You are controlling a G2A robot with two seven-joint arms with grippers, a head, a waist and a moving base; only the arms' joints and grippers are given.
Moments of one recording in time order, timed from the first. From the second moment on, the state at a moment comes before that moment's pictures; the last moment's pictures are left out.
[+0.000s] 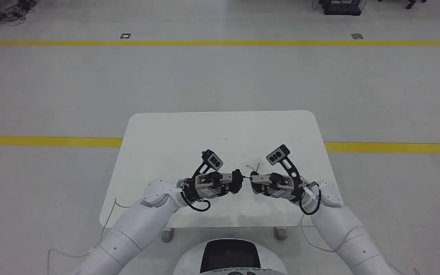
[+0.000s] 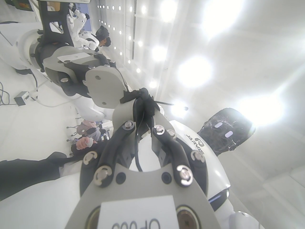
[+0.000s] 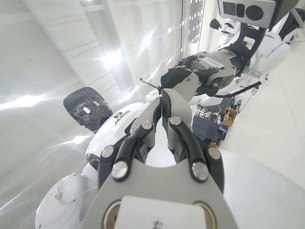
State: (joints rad) left arm 1.33 -1.15 -0.90 -1.45 -1.01 -0.28 -1.15; right arm -1.44 -1.15 1.13 -1.38 0.98 -0.28 1.38
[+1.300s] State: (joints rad) left arm 1.33 -1.15 -0.90 -1.45 -1.01 -0.28 -1.15; right arm -1.46 -1.15 1.17 -1.36 0.98 -0.29 1.39
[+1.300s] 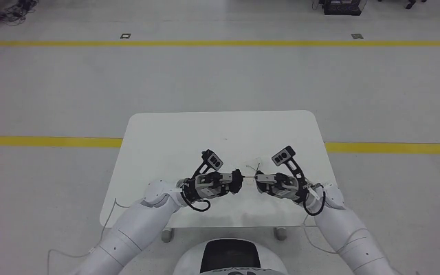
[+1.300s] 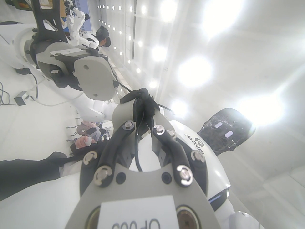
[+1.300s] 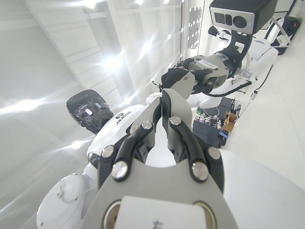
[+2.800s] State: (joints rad) left arm 1.33 -1.15 -0.90 -1.45 -1.01 -0.28 -1.15; right arm -1.48 -1.14 1.21 -1.35 0.99 -0.30 1.39
